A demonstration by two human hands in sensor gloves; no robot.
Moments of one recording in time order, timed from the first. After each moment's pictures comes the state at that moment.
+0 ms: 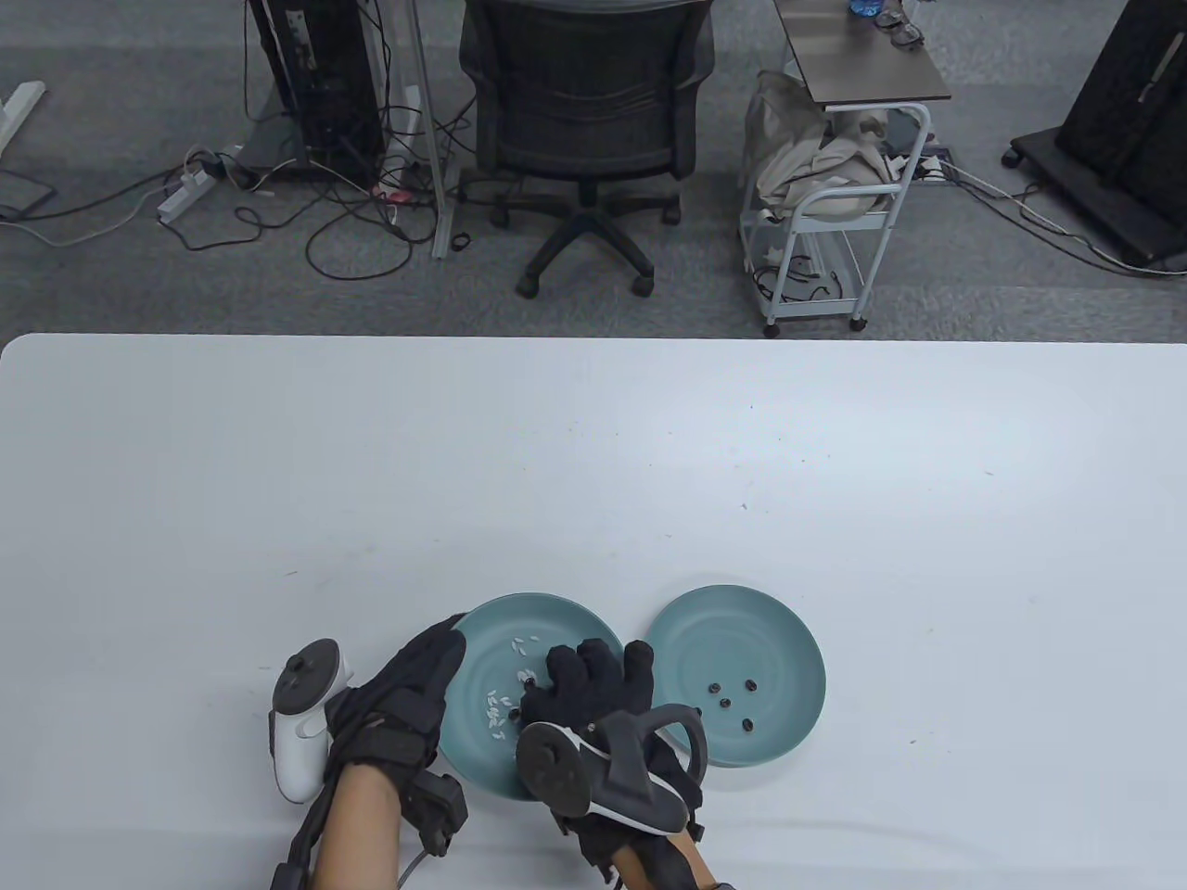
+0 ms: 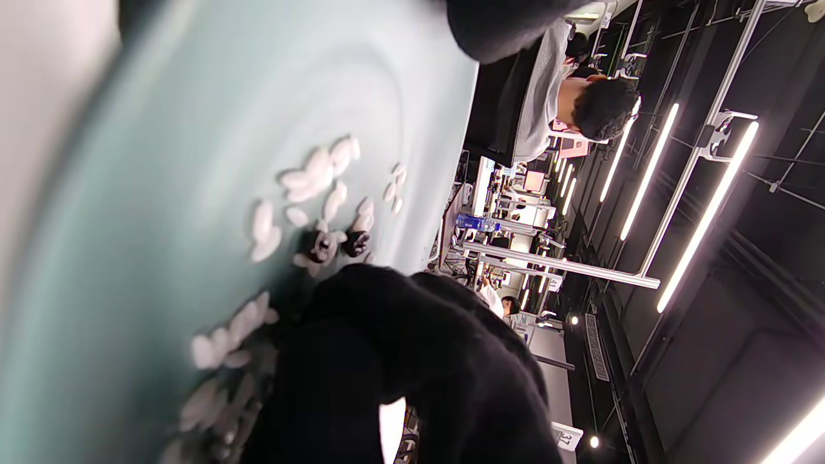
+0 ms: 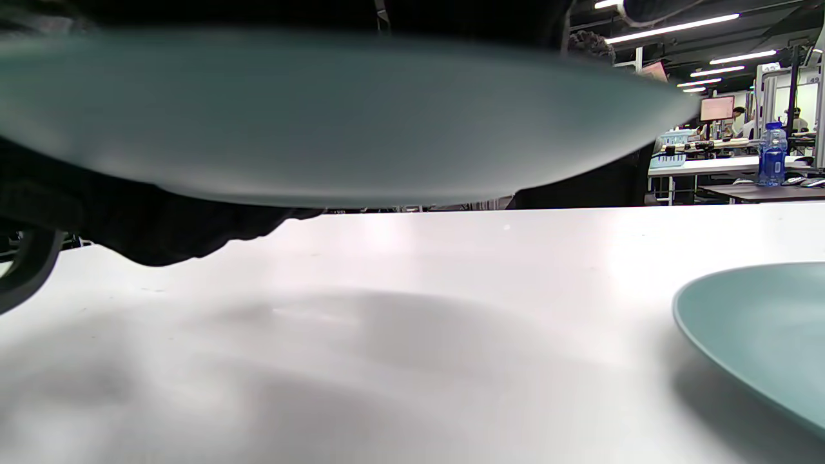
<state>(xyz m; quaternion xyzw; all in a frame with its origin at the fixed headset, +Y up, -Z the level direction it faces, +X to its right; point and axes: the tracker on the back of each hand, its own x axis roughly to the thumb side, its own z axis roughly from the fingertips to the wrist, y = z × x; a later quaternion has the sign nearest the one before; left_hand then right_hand) -0.226 -0.750 -0.247 -0.21 0.03 0.71 0.67 -0.018 -0.675 -0.204 0.21 -0.04 0.97 0.08</state>
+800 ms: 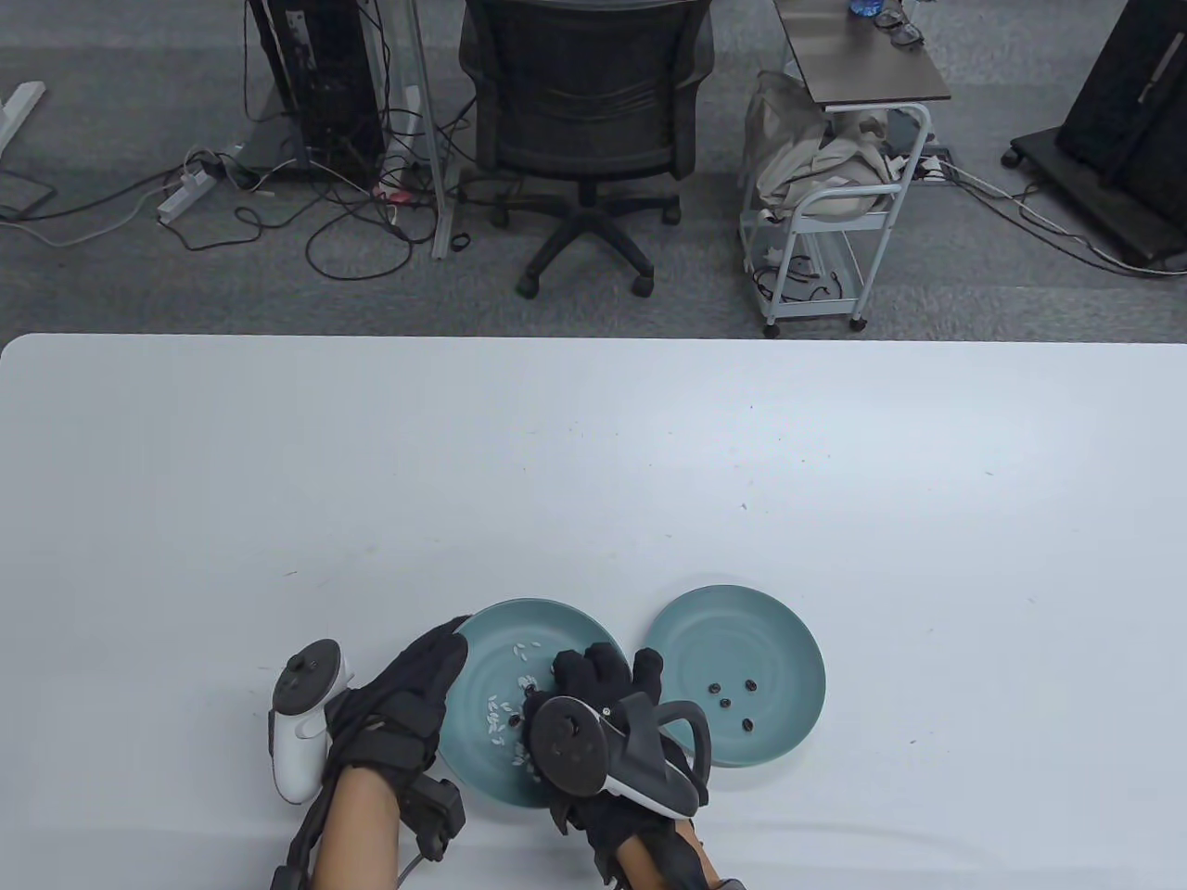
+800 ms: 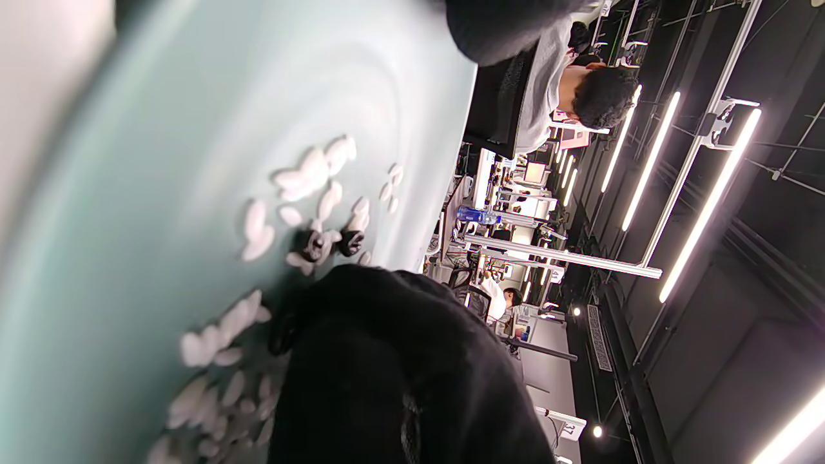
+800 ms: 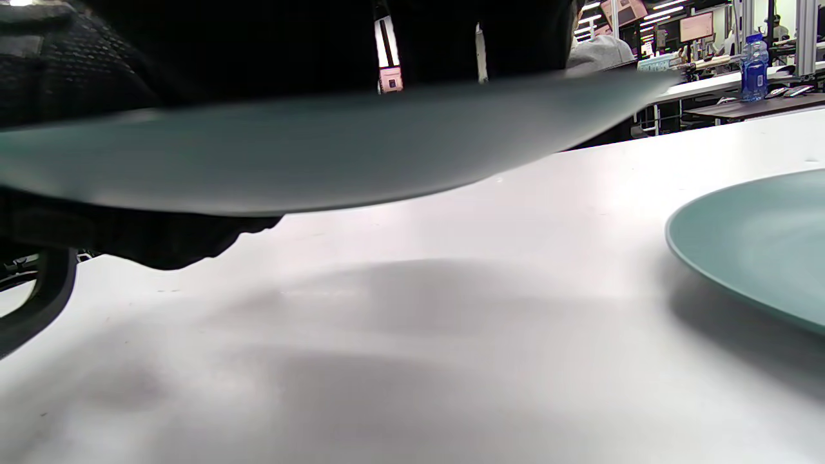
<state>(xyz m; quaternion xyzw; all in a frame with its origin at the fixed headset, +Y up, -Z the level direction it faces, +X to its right) -0.226 -0.749 -0.245 -0.22 0.03 0.71 0.67 -0.009 -0.676 -0.210 0.19 0.02 0.97 0.13</state>
